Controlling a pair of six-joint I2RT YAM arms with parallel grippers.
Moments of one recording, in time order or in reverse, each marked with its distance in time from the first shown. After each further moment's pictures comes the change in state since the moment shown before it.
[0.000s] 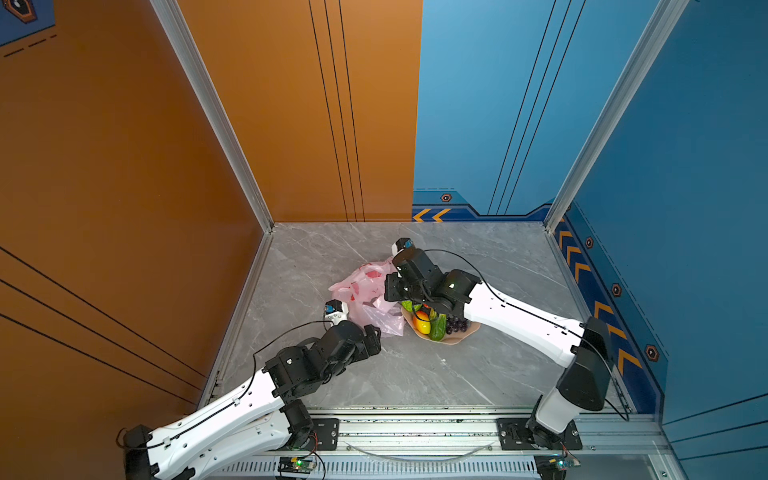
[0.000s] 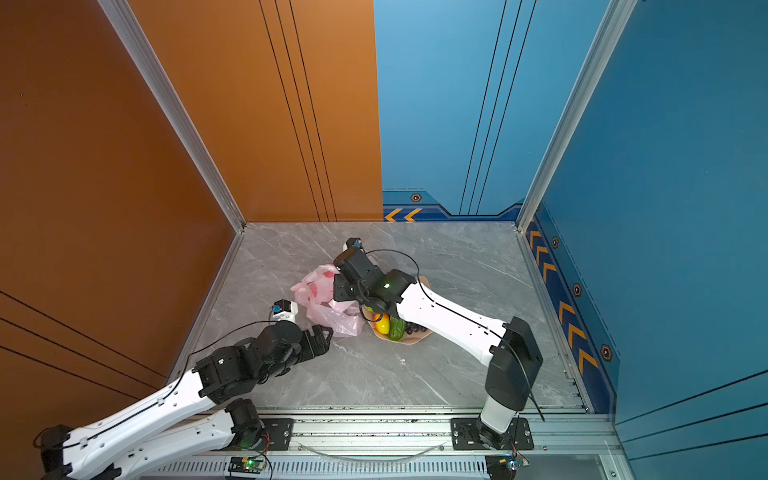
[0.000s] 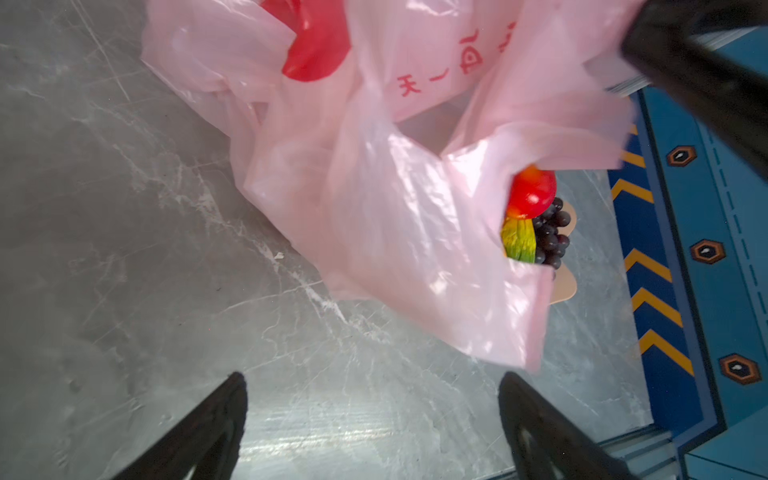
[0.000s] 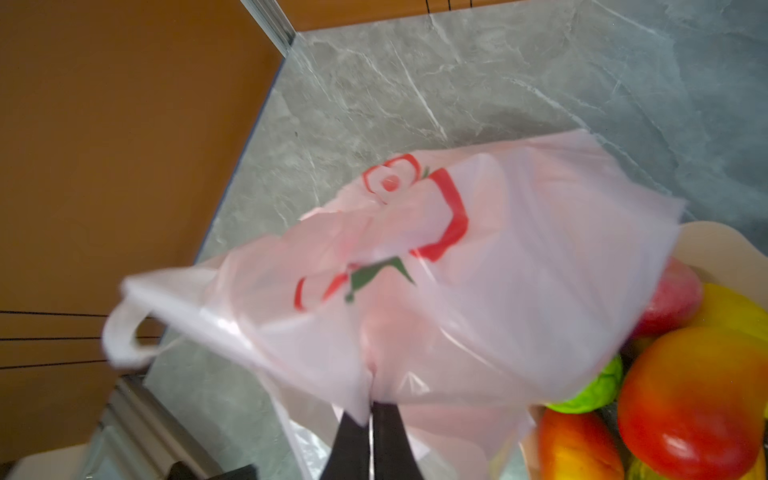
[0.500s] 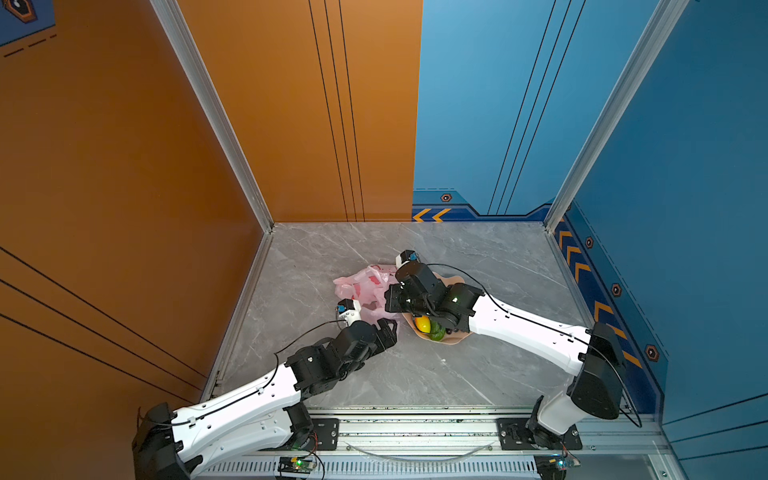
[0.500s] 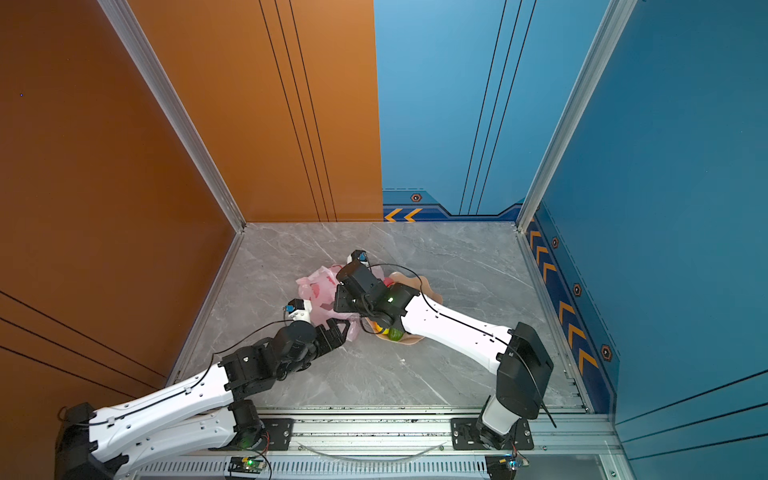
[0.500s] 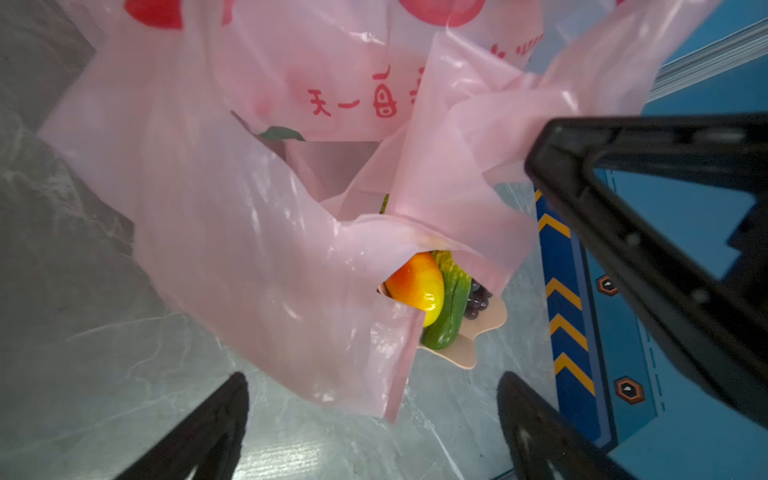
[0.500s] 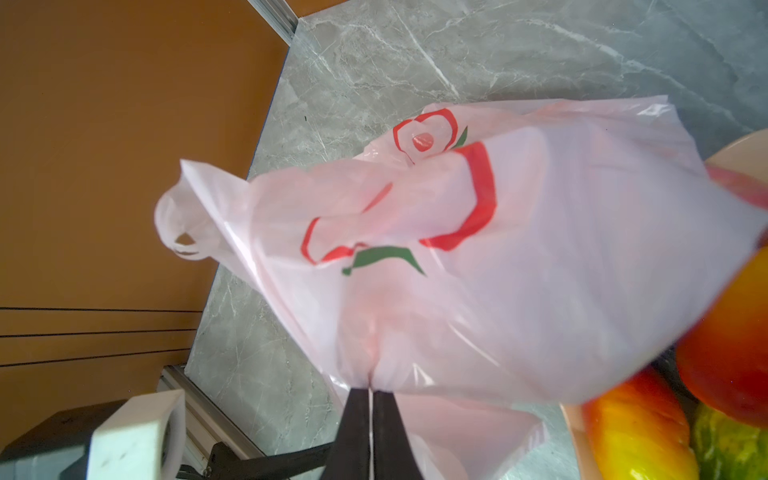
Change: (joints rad) left arm -0.044 0.100 -0.064 0.292 -0.003 -0.127; right arm 0.037 -0.046 -0.135 0.079 -0.016 0.119
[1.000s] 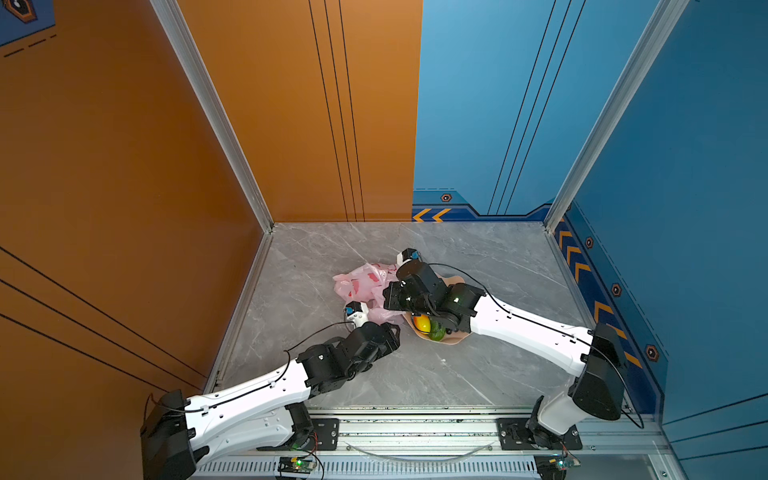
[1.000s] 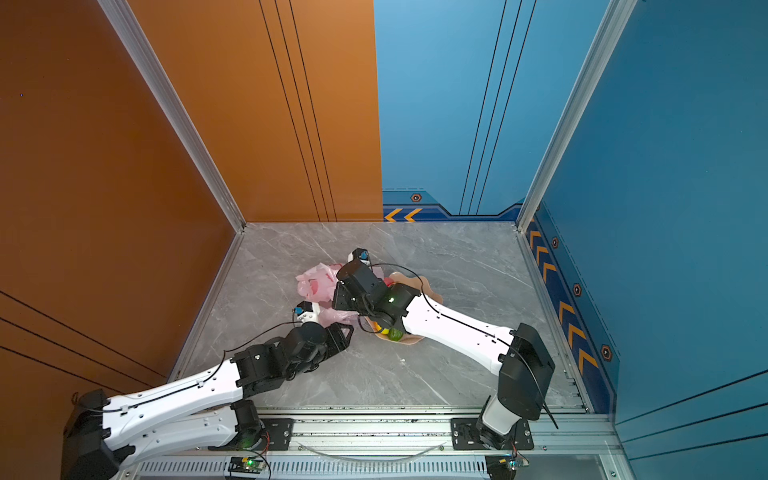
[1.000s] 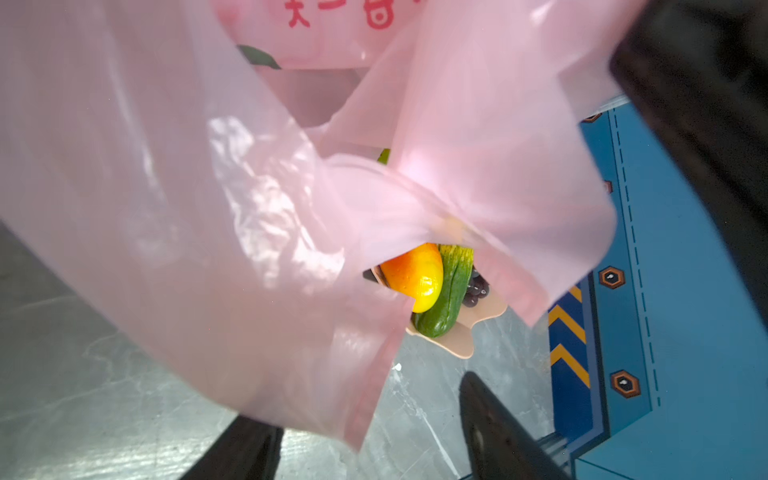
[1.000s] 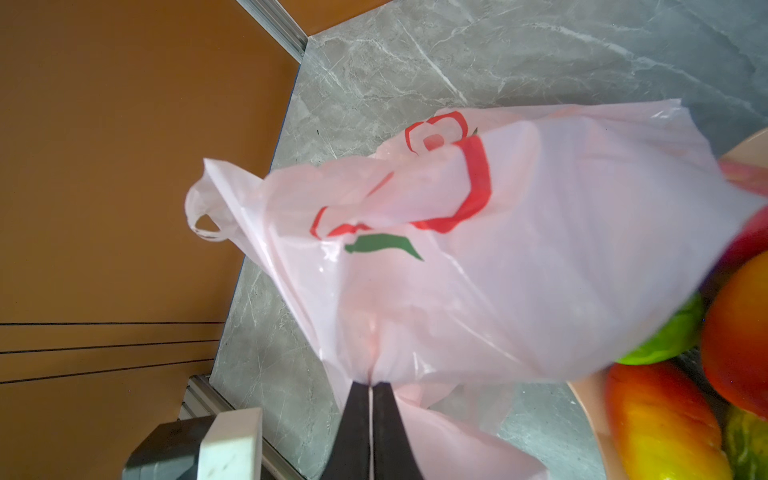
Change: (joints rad) left arm -0.041 0.094 0.021 0.014 0.000 -0.062; right arm 0.000 -0.004 0.000 0.021 -0.001 0.046
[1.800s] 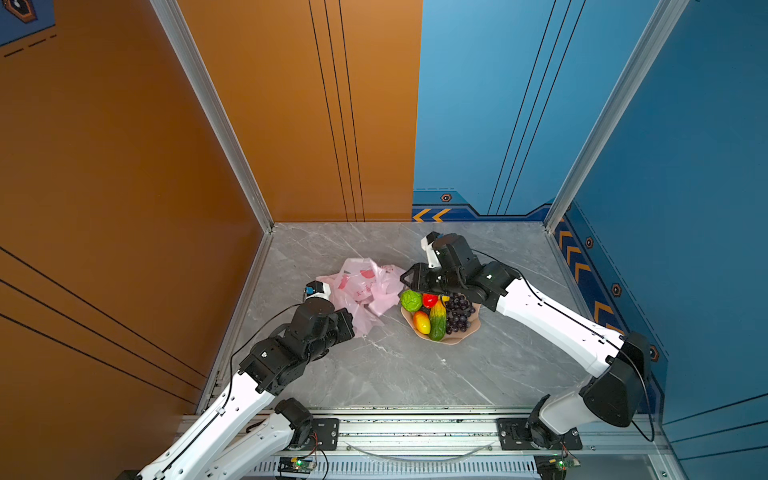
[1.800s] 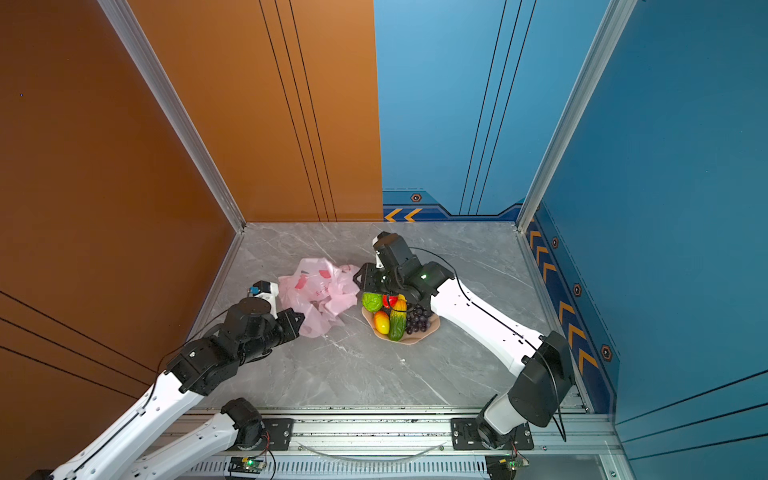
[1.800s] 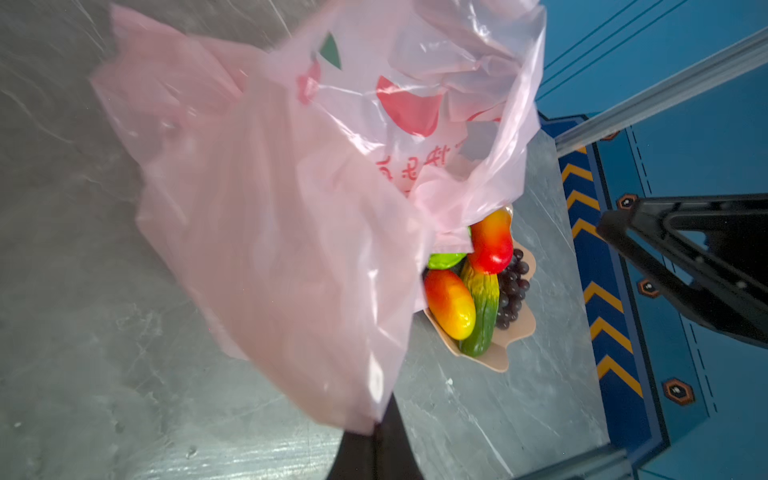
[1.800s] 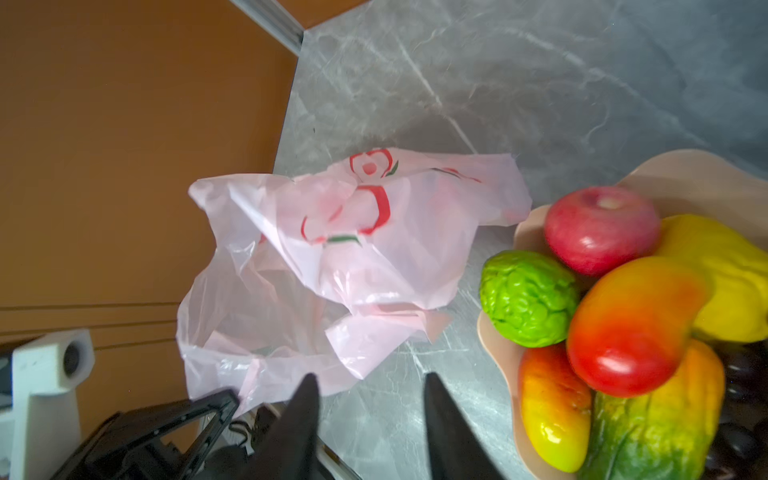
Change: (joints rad) left arm 0.394 -0.225 0.180 -0.406 0.253 0.401; right arm -0.181 -0.077 0.035 -0.155 -0.288 -0.108
